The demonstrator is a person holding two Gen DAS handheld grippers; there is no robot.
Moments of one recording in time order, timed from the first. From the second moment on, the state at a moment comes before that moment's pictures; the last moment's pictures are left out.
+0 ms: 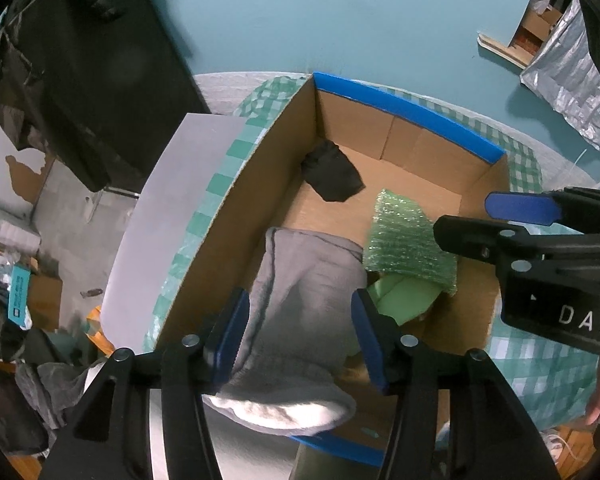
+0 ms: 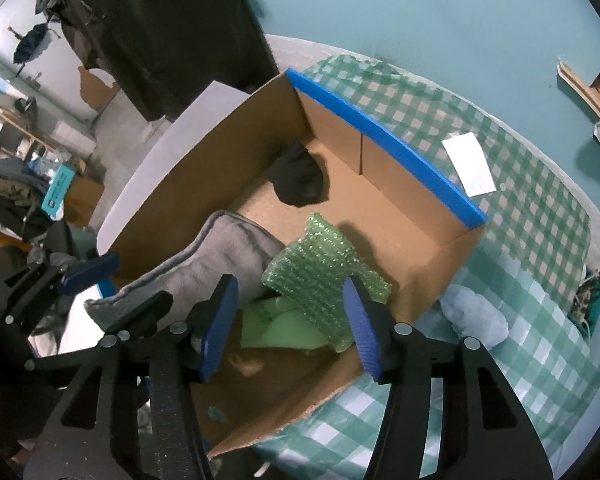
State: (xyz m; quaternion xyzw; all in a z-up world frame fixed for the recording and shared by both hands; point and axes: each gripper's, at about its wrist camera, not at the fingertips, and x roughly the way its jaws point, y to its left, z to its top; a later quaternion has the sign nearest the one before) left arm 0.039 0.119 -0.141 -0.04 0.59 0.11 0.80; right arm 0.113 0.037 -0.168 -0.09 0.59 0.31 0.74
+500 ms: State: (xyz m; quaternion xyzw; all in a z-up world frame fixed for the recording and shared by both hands) left arm 0.037 0.082 -0.119 -0.04 0.58 0.10 0.81; right arm 0.110 0.001 -0.147 -0.09 0.57 0.30 0.76
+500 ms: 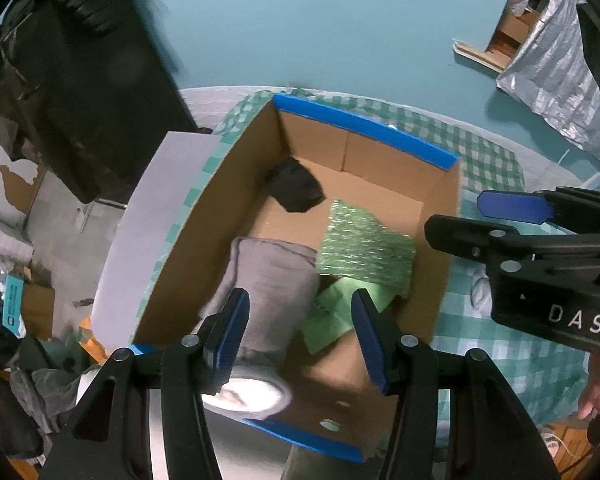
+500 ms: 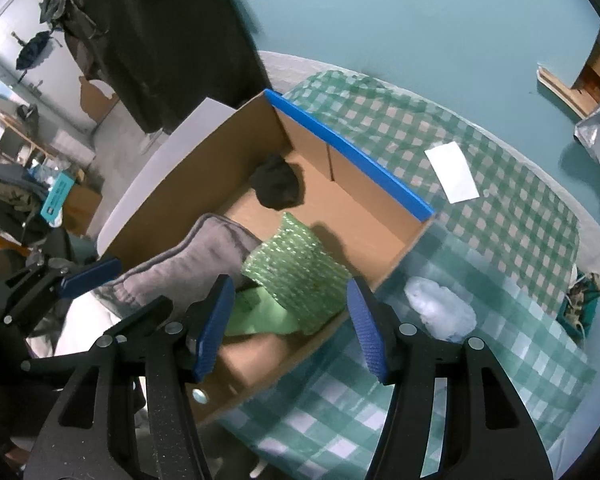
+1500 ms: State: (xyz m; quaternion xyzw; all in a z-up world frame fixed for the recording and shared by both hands) left arm 0.050 -0.025 -0.139 -0.04 0.59 0.03 0.80; right arm 0.119 -0.110 -0.169 -0.12 0.58 0.25 0.77
